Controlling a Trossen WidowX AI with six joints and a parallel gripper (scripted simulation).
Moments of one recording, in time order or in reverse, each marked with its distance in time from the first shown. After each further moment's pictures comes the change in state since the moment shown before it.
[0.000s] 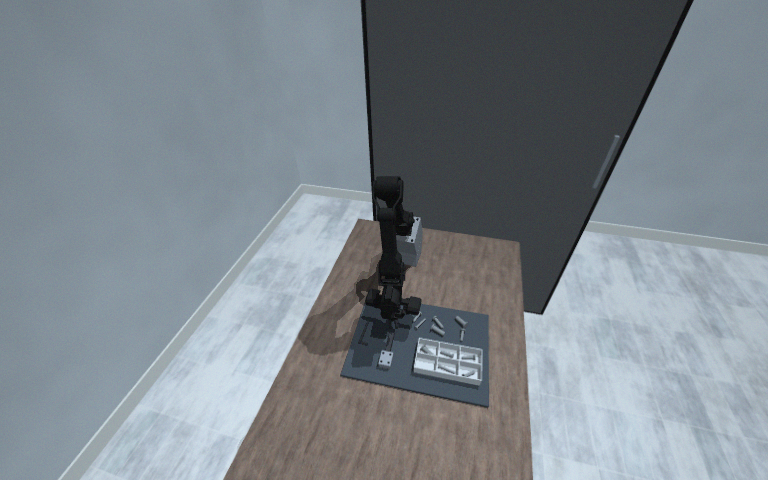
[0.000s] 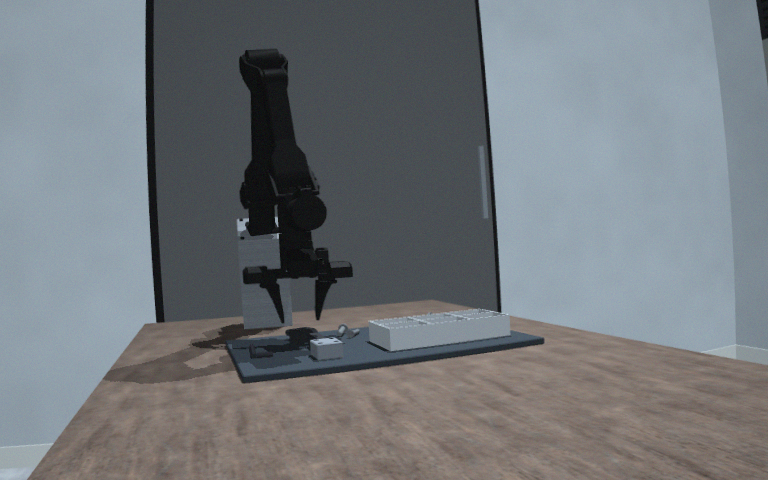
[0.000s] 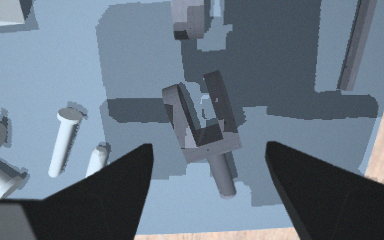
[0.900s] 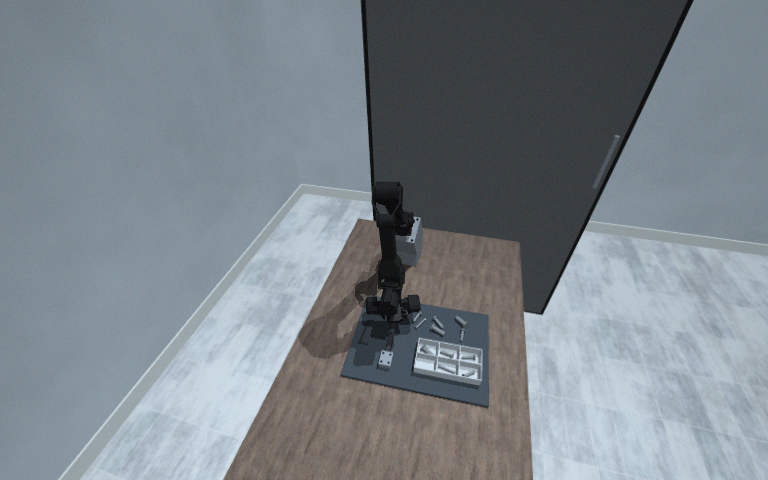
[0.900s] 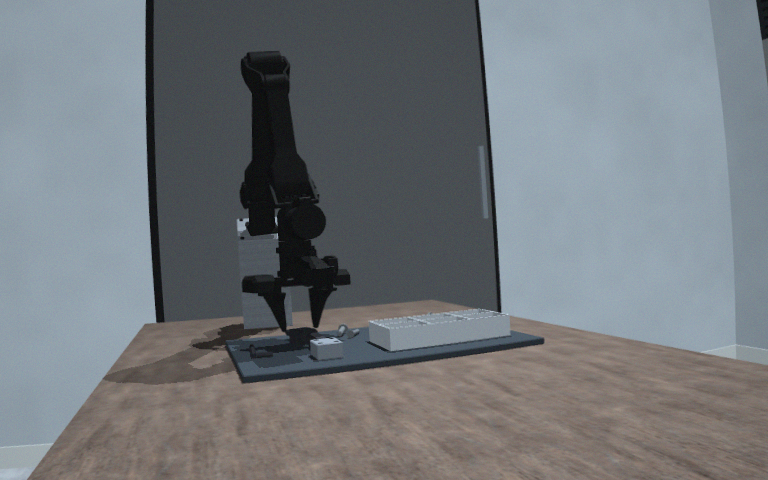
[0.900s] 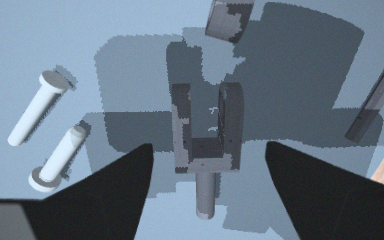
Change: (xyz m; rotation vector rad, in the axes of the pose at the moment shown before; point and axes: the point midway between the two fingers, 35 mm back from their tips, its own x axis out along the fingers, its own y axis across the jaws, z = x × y) arm 0.014 -0.001 0.001 -0.303 -0.003 -0.001
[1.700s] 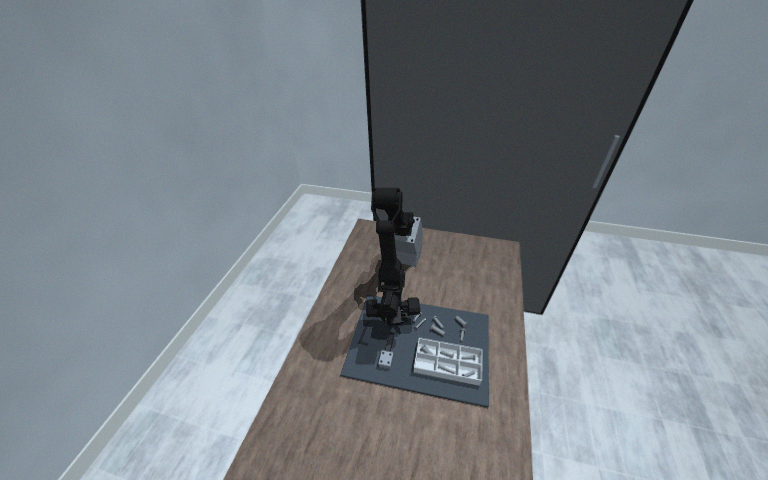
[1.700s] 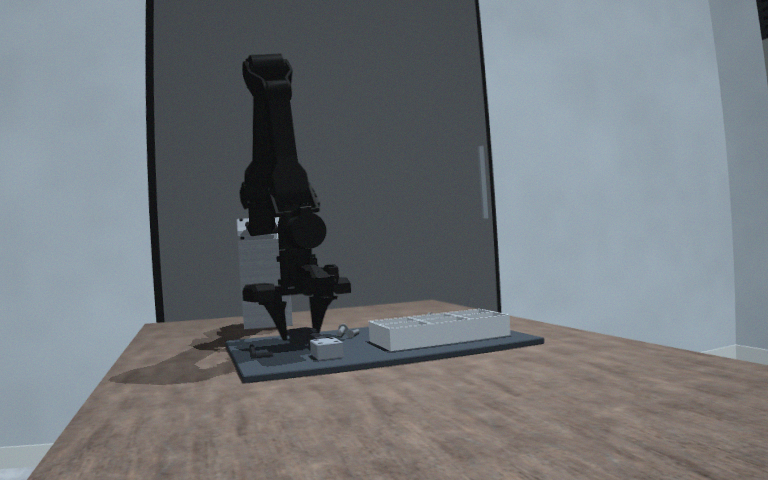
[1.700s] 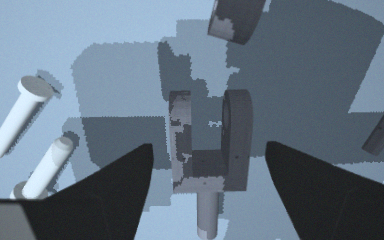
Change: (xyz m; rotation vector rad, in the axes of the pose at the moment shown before) arm 0.015 0.000 0.000 0.000 -0.001 0.000
